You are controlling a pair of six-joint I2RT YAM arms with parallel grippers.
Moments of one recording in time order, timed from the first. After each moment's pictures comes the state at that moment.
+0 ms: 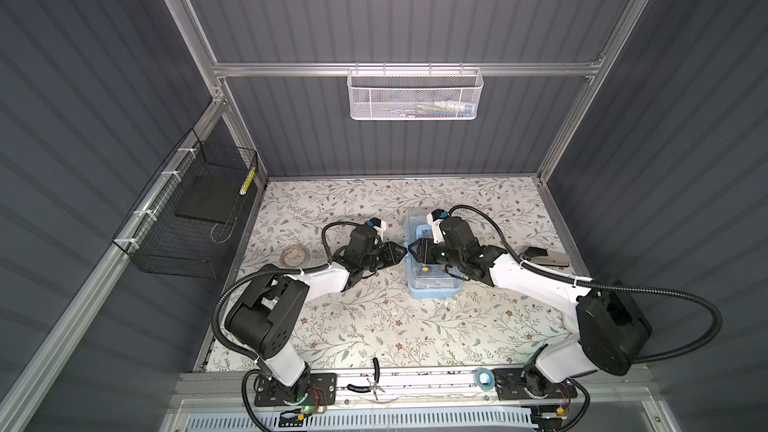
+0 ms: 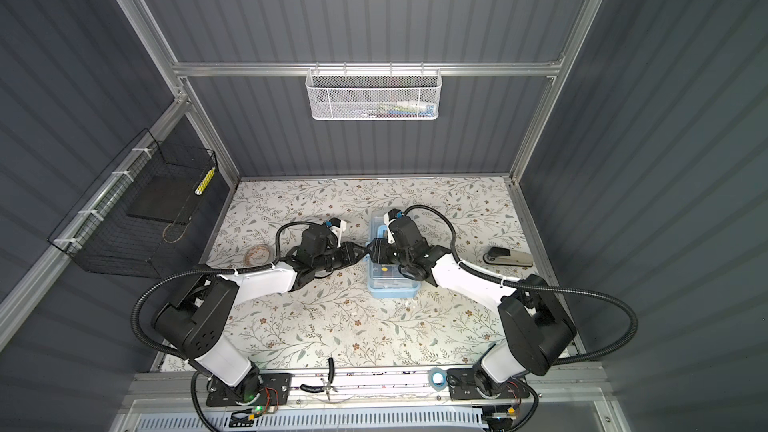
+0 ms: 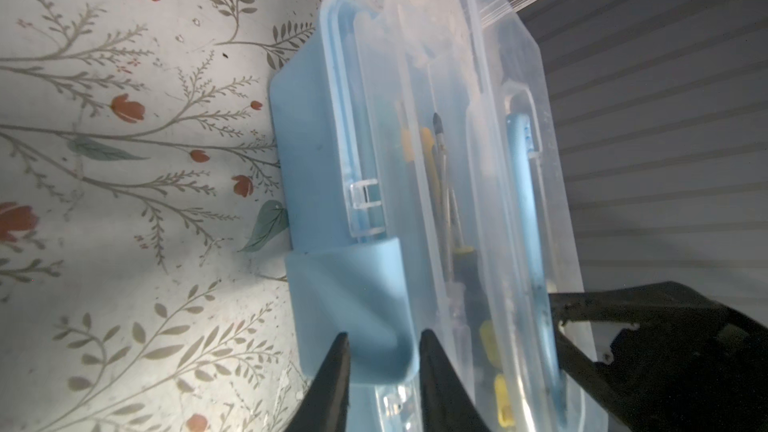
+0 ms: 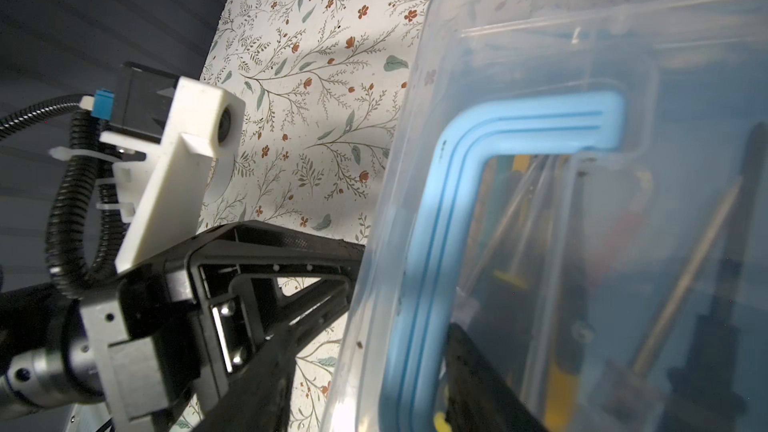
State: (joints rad) left arm -0.59 1.65 0.79 0.31 0.39 -0.79; right arm 0.68 1.52 0.93 -0.07 -0.12 0.60
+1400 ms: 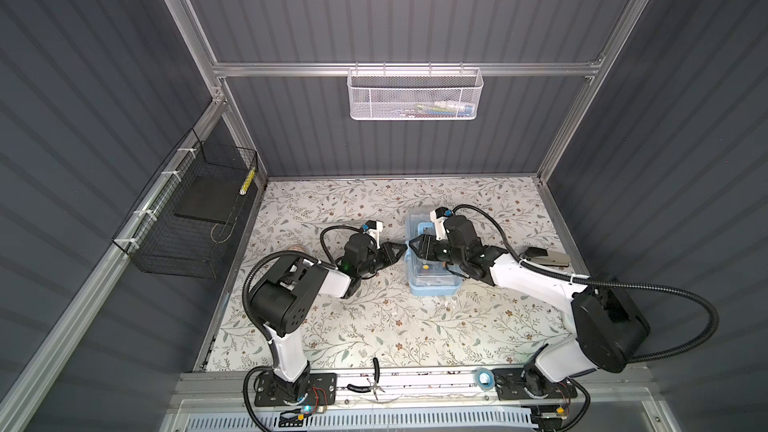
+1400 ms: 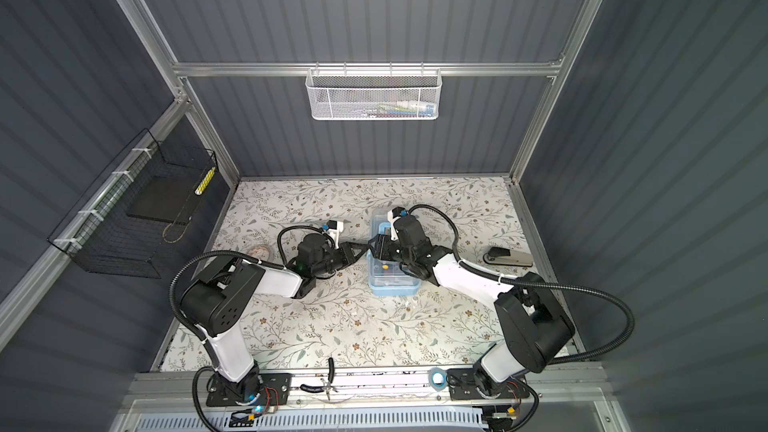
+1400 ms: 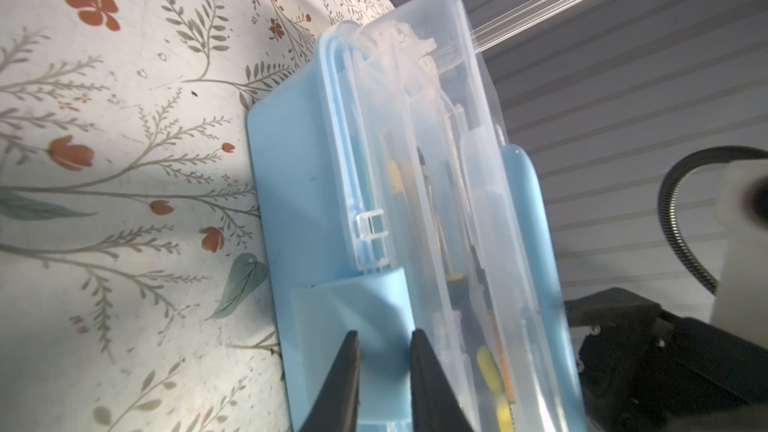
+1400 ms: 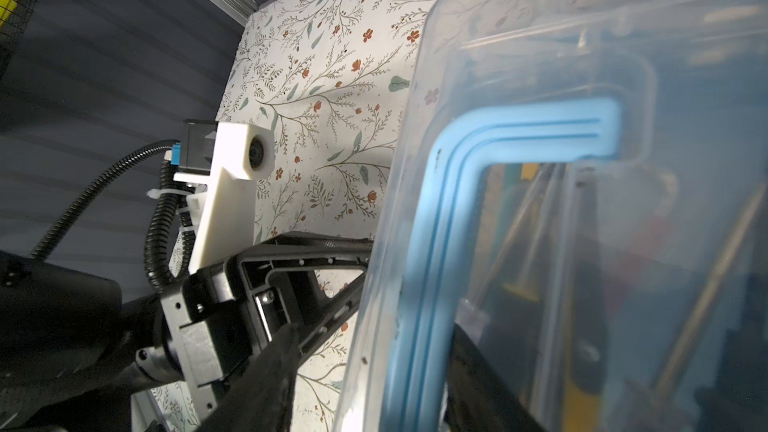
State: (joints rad) left arm -0.56 1.84 0.67 0.86 0.45 -0.96; right arm 0.64 1.54 0.89 0.05 -0.18 0.67
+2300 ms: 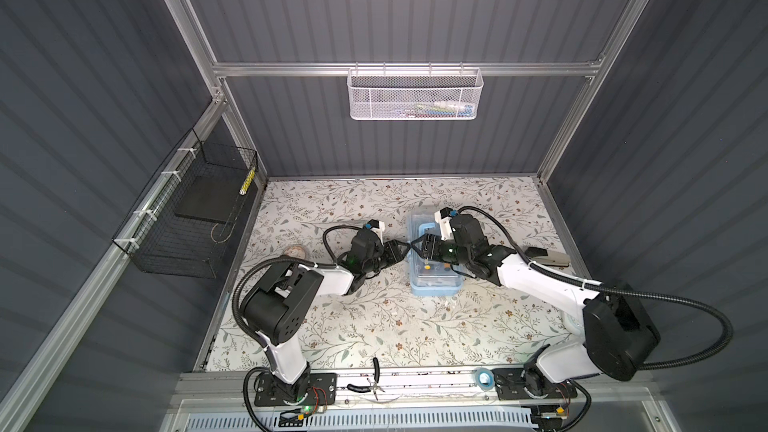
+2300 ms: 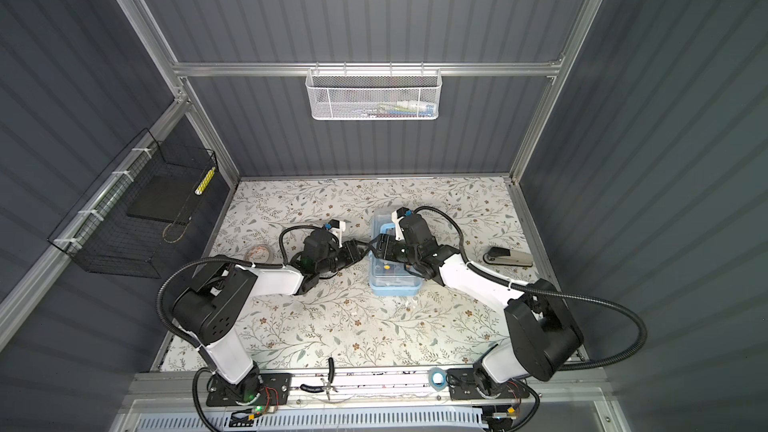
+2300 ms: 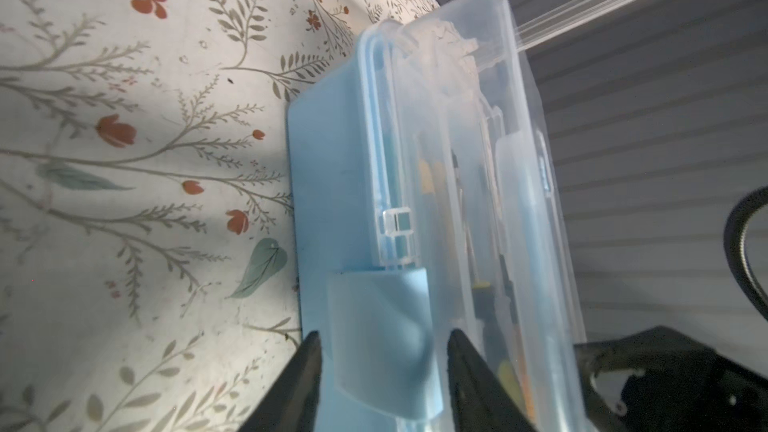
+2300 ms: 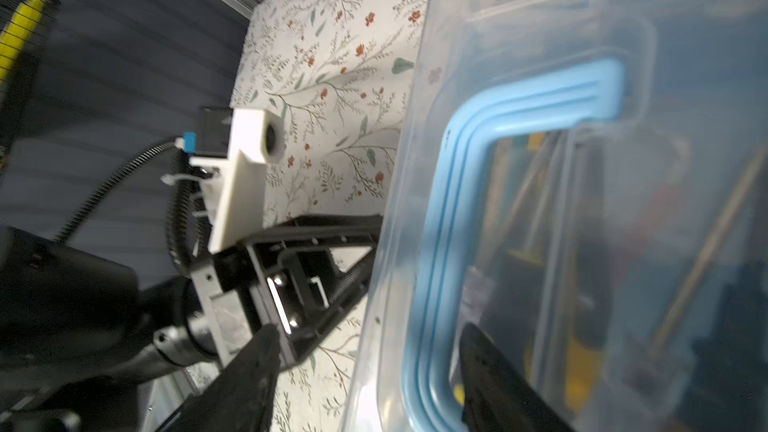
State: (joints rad) left arm -0.59 1.72 0.77 0.48 0.33 -0.88; right arm 0.62 1.44 0.91 -0.12 -0.20 0.67
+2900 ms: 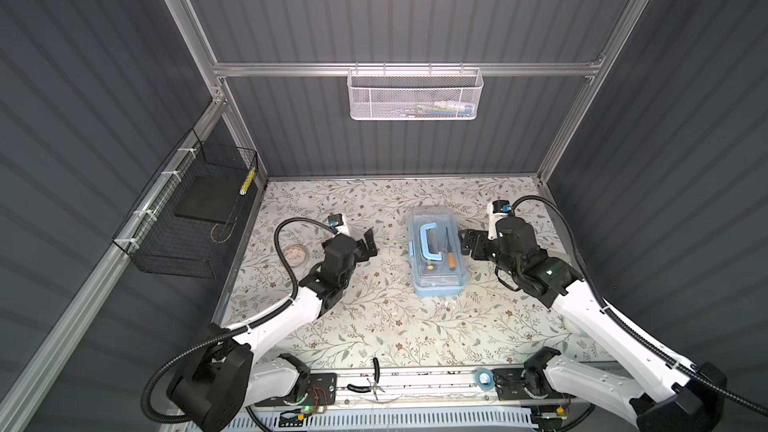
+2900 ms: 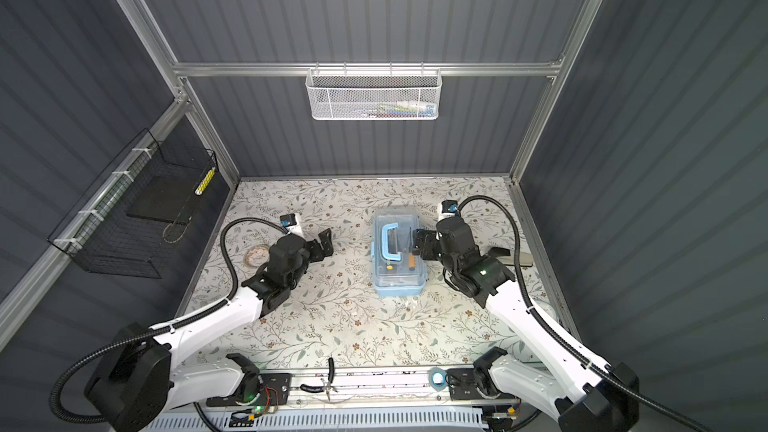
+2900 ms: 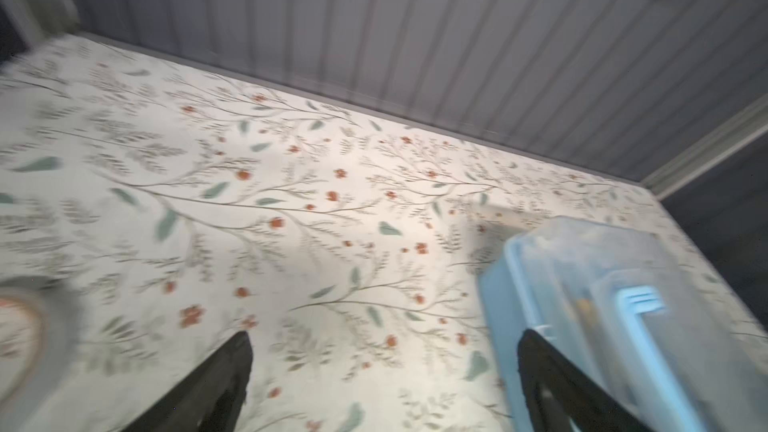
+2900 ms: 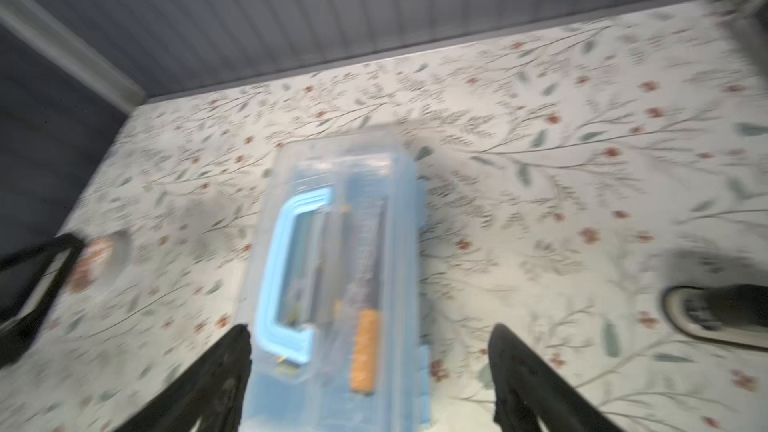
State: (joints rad) left arm -0.59 1.18 0.50 0.33 -0.45 -0.39; right arm 0.52 1.02 0.84 -0.39 0.31 0.40
